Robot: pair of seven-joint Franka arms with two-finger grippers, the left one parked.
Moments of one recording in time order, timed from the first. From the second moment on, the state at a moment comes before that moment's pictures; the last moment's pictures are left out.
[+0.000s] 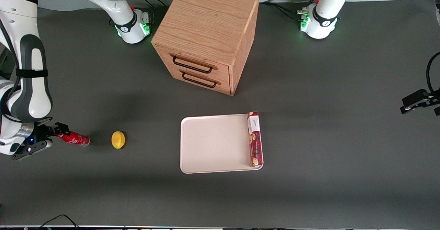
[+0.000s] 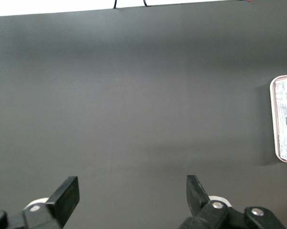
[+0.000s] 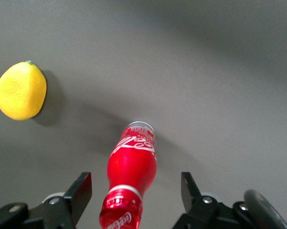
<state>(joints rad) 0.05 0.51 -0.38 -1.68 0.19 2.12 -0.81</state>
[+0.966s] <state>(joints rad) 0.10 0.35 -0.37 -1.57 0.12 1.84 -0.68</state>
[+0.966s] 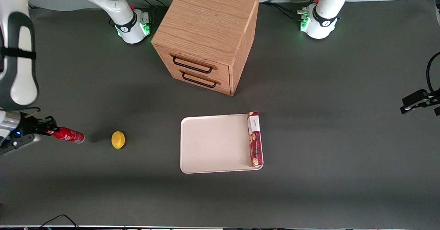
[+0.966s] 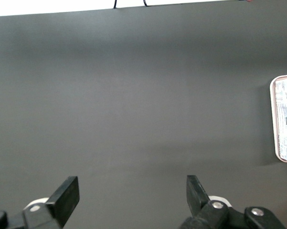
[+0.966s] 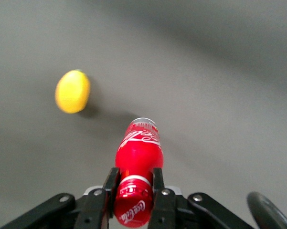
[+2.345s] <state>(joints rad) 0.19 0.69 0.44 -1.23 -0.19 1.85 0.94</state>
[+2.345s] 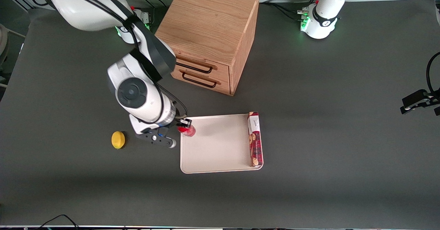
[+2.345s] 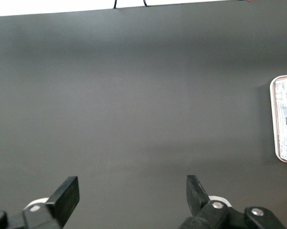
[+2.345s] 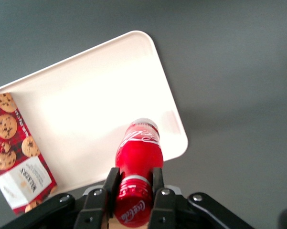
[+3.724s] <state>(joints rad) 0.13 0.20 0.28 -1.23 -0.12 1.32 0.47</state>
